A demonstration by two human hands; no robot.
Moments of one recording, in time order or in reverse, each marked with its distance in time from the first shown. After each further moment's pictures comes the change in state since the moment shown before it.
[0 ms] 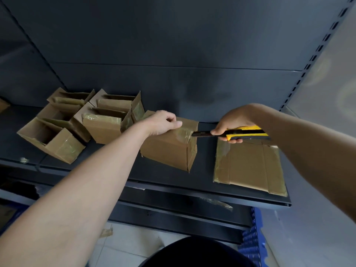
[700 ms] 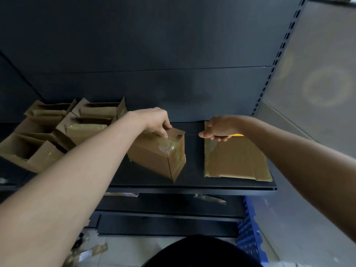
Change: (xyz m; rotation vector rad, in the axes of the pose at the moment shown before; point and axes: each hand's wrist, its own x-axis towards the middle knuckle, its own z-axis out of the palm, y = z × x) left_hand 0.003 0.032 -0.012 0.626 -0.197 0.186; right_hand -0.018 0.012 0.048 0.110 0.412 -0.062
